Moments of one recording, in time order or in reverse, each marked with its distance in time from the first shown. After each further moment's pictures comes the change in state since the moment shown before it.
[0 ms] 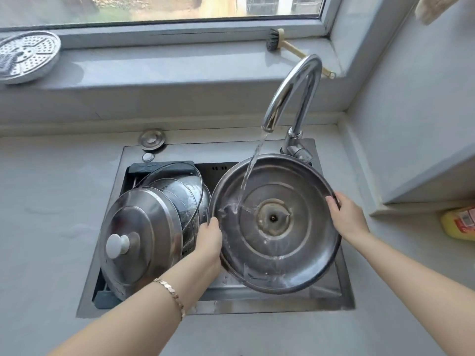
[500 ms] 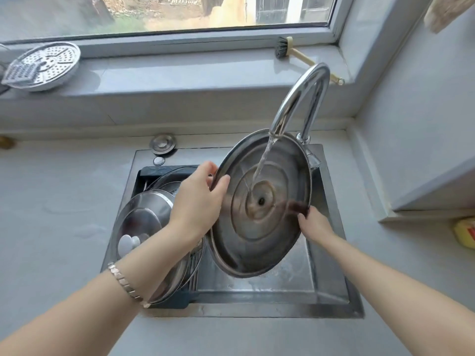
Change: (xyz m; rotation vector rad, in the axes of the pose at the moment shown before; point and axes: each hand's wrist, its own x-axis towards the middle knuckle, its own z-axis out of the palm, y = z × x) left_hand -0.064 0.088 -0.027 0.637 0.092 0.895; right_hand -0.008 -0.043 0.053 0.015 -0.288 0.141
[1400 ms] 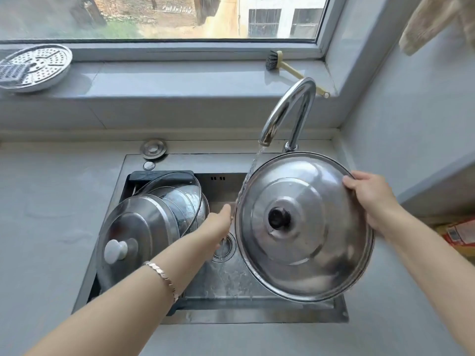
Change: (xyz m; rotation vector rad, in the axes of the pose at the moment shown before) left_hand 0.008 -0.032 0.069 -0.261 -0.385 -0.754; right_hand -0.045 -0.033 -0.138 0.601 0.217 -0.065
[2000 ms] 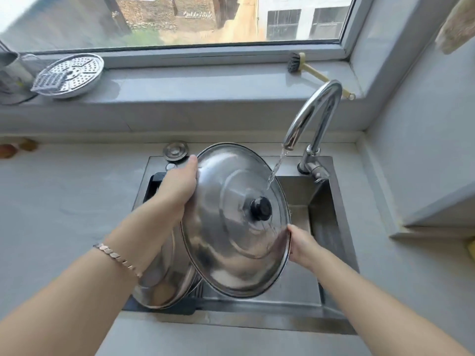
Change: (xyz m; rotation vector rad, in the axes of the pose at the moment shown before) left_hand -0.019 0.045 -0.098 -0.069 0.396 0.321; right_hand -0.018 0.093 0.146 0.370 -0.301 0.629
